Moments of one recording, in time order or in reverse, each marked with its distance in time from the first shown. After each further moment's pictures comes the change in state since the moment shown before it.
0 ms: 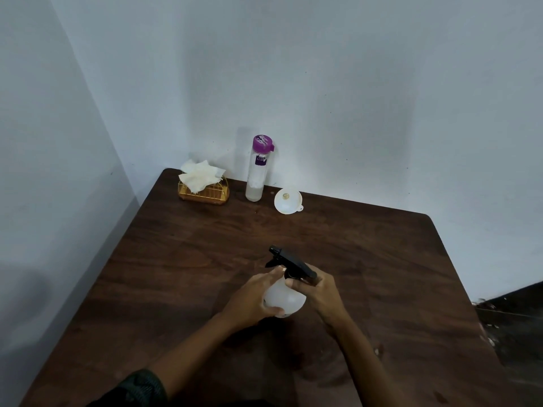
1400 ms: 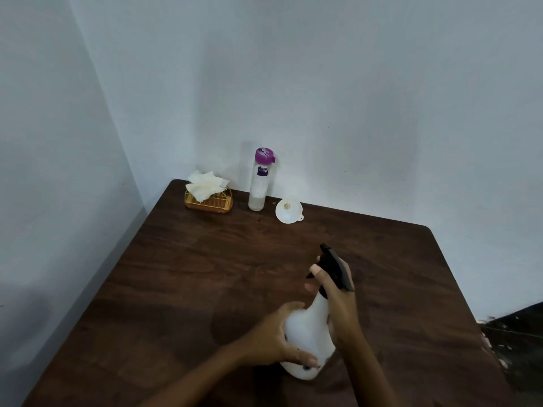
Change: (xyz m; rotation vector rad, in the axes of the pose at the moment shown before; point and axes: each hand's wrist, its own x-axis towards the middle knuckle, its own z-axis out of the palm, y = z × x) left_hand -0.044 0.052 0.019 -0.464 -0.233 -0.052; right_hand -0.039 -0.043 -0.003 0.274 0.275 -0.007
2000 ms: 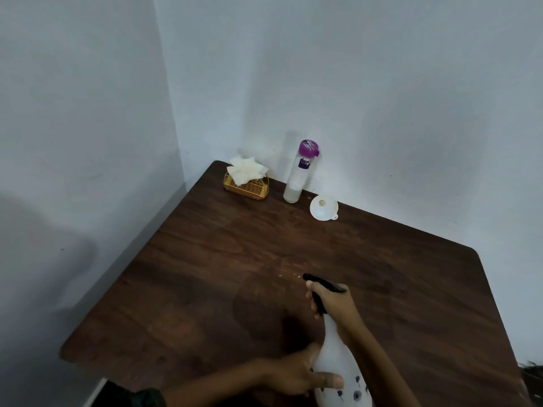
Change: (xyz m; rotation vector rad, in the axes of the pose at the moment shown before) left_hand -0.020 -0.001 0.038 -0.250 -0.213 -0.097; right_hand 0.019 0.026 0.017 -0.427 -0.259 0.379
